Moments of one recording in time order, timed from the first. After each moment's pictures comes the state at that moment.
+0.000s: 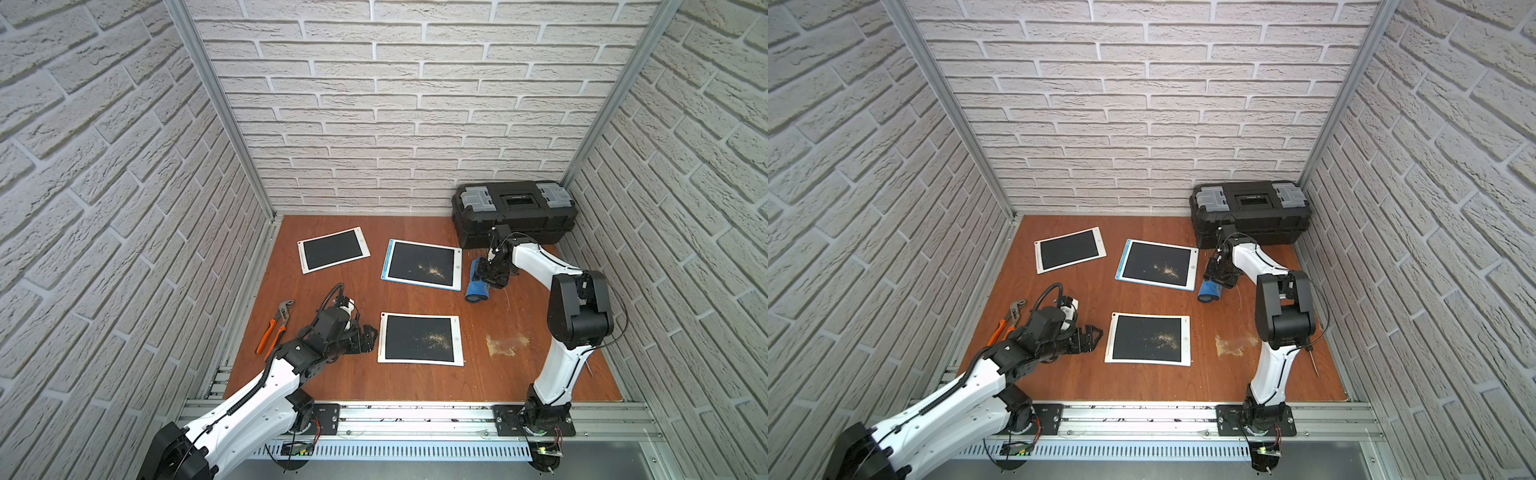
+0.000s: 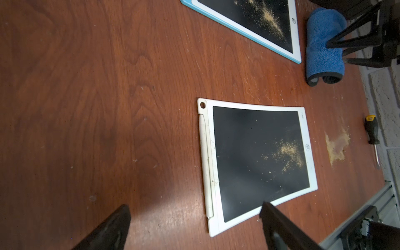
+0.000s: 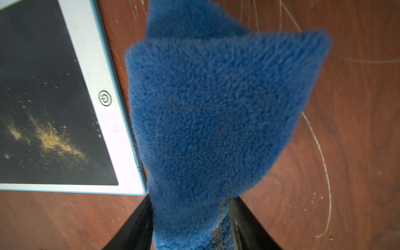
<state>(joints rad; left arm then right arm) -0.62 0.80 0.39 -0.40 0.08 -0.62 0.04 1.91 1.37 -0.82 -0.10 0.46</state>
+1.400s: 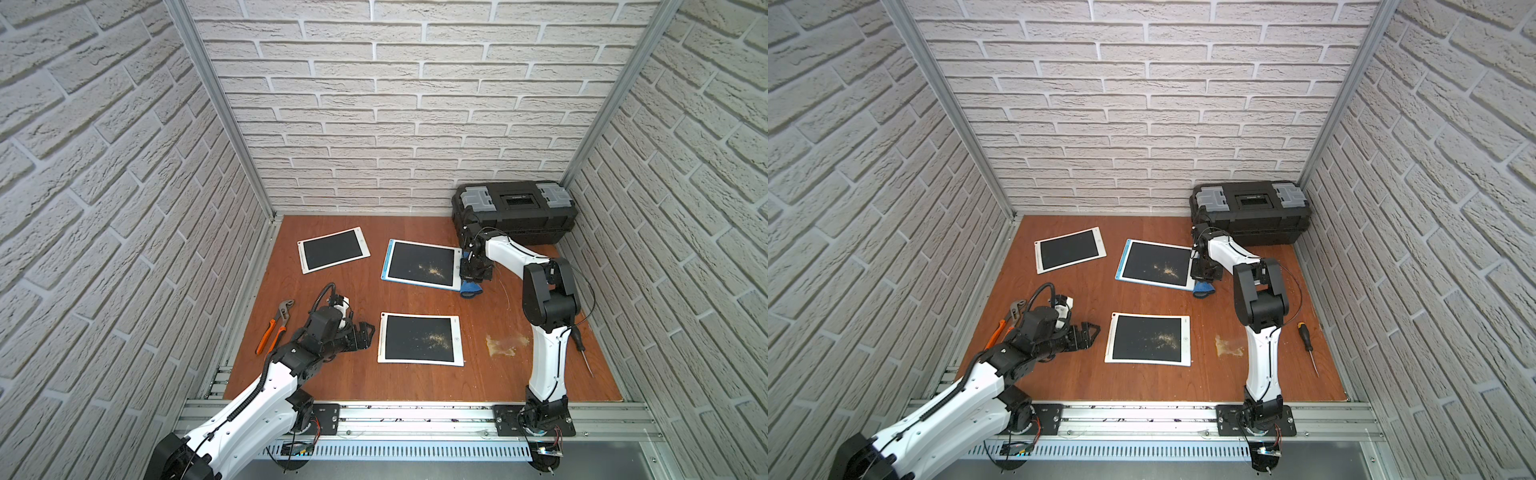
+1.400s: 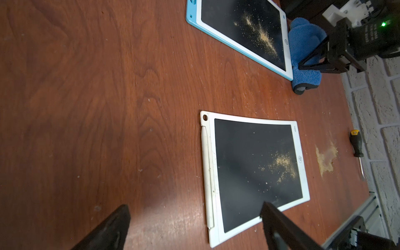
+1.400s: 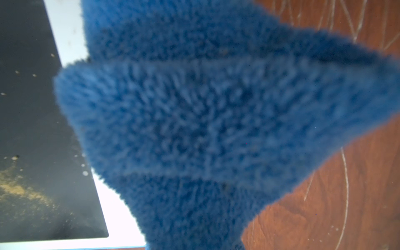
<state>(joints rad) -0.53 0.76 0.35 -0.34 0.14 -0.62 0.16 2.11 1.58 -0.94 0.10 0.44</state>
